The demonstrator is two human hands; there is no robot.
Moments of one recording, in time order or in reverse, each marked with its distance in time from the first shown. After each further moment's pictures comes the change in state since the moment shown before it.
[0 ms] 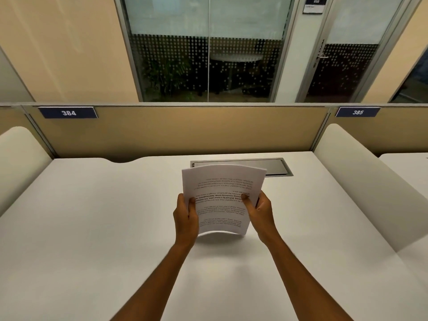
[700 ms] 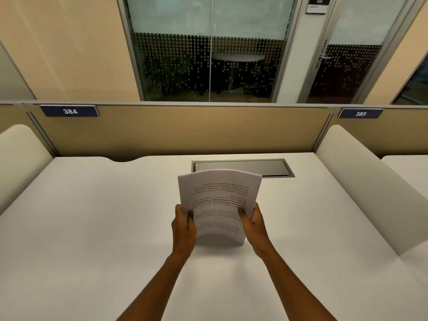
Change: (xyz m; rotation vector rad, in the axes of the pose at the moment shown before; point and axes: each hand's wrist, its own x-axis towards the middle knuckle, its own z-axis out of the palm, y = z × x) left_hand -0.010 -0.030 -0.010 0.056 -0.027 -0.019; right_hand -0.014 0.032 0.015 0.002 -0.077 0.092
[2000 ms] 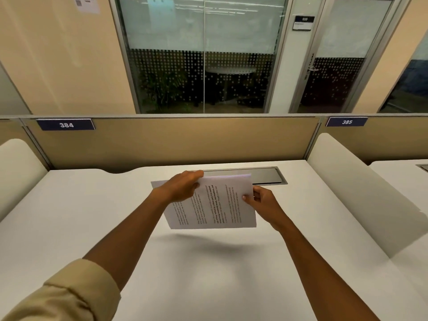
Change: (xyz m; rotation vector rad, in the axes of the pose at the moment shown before) left_hand 0.127 0.104 -0.020 0.867 -0.719 0.531; right_hand 0.049 -0.062 -0.059 -0.264 -0.152 -0.103
